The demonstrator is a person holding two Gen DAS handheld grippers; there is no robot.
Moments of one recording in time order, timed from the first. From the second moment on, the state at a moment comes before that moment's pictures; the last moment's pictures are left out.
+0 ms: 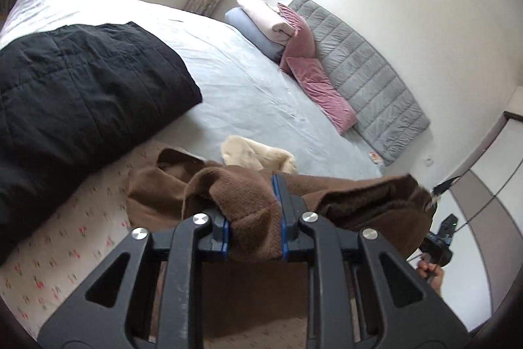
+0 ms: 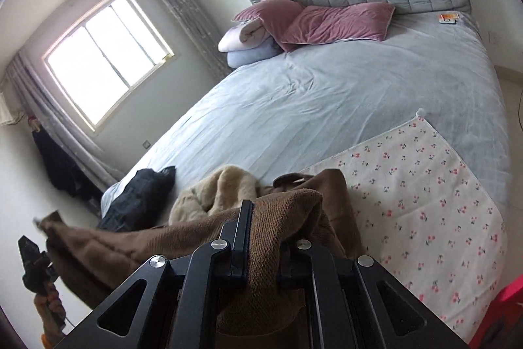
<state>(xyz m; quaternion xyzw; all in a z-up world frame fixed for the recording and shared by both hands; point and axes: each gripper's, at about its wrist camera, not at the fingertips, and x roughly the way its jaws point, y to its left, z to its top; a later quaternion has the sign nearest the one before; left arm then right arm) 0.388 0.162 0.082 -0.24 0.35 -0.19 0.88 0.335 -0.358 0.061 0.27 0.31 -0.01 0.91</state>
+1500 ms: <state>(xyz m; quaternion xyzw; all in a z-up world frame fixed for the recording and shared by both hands) 0.535 0.077 -0.021 0.00 0.34 -0.04 0.94 0.515 -0.280 -0.040 -0.03 0.35 -0.14 0.93</state>
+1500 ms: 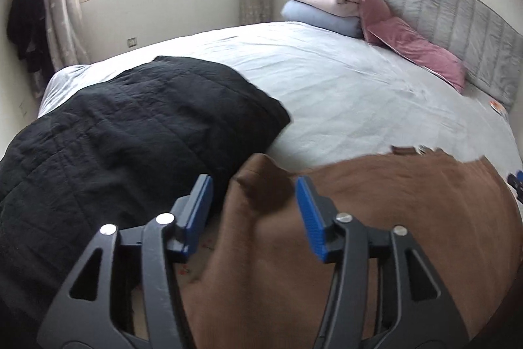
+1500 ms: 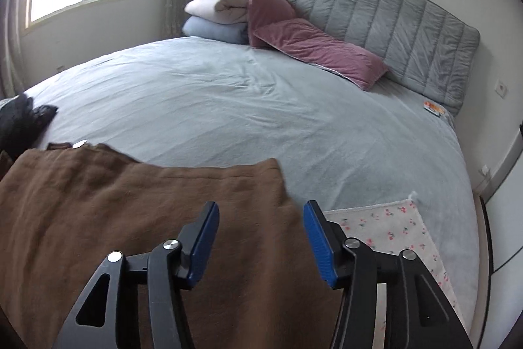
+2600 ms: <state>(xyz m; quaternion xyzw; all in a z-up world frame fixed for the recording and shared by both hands) 0.306 0.014 -0.019 -0.04 0.45 -0.07 0.89 0.297 -0.193 -0.019 0.04 0.40 -0.07 0.91</state>
